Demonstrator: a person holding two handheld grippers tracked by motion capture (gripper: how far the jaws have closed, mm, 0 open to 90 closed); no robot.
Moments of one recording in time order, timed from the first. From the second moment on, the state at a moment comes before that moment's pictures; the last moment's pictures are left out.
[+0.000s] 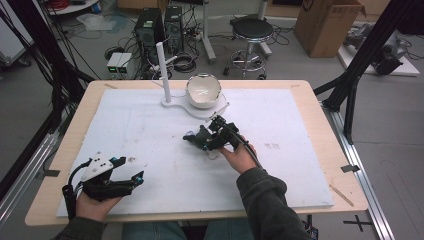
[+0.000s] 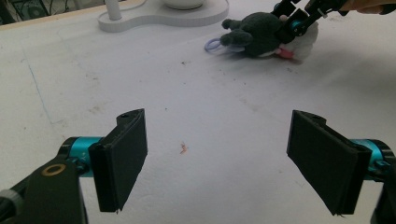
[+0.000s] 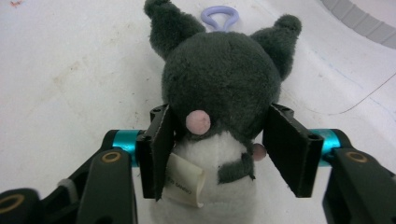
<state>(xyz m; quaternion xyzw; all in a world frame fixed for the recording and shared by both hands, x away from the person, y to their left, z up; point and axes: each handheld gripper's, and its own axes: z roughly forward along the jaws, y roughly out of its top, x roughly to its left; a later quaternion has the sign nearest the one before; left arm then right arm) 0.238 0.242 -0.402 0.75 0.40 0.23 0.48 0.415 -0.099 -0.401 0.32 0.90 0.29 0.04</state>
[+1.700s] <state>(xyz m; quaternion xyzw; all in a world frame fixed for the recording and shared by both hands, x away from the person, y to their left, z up) 0.240 0.243 -0.402 0.75 0.40 0.23 0.48 0.414 -0.129 -0.370 0.29 0.86 0.42 0.01</state>
